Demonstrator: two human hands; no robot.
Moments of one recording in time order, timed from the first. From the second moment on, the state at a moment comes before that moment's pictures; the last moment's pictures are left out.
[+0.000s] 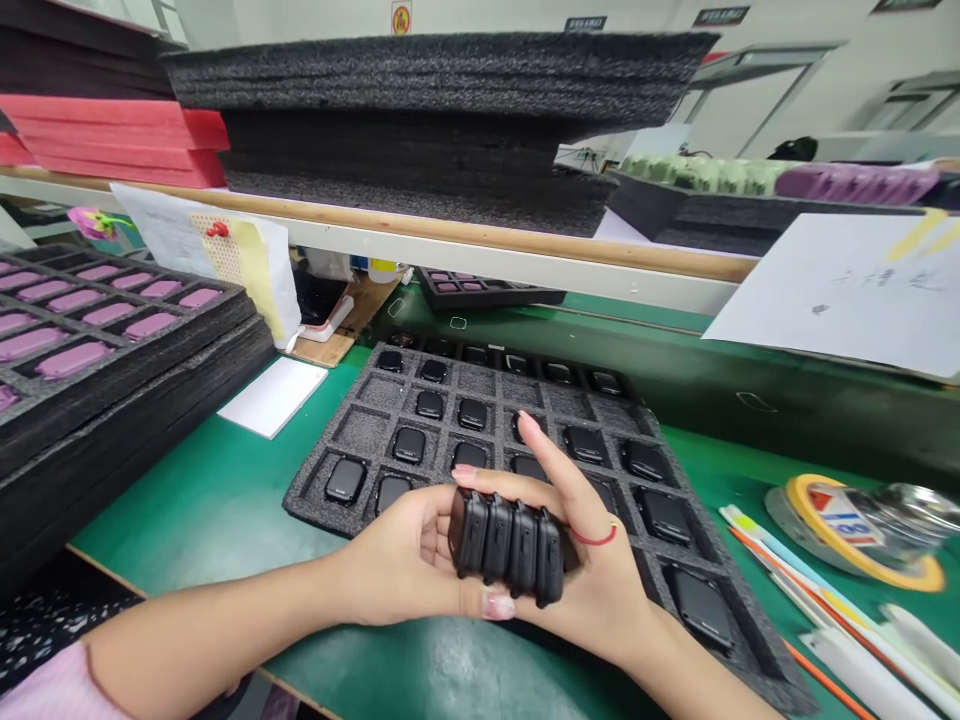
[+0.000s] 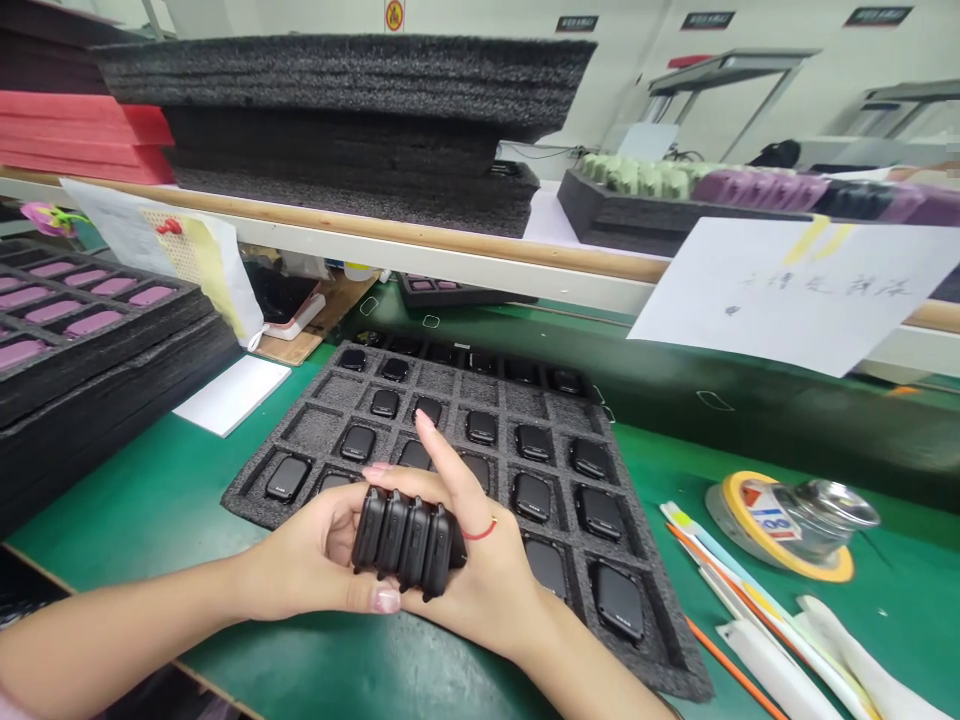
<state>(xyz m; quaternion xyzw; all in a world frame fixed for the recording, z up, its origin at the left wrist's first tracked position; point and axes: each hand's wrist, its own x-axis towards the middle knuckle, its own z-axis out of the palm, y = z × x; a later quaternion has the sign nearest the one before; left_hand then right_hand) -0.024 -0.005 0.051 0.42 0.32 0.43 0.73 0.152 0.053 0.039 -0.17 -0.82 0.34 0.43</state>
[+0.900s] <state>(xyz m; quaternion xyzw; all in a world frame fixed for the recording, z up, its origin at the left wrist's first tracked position) -0.031 -0.007 0.042 0.62 0.33 0.51 0.49 0.148 0.042 0.052 -0.22 -0.85 0.34 0.34</state>
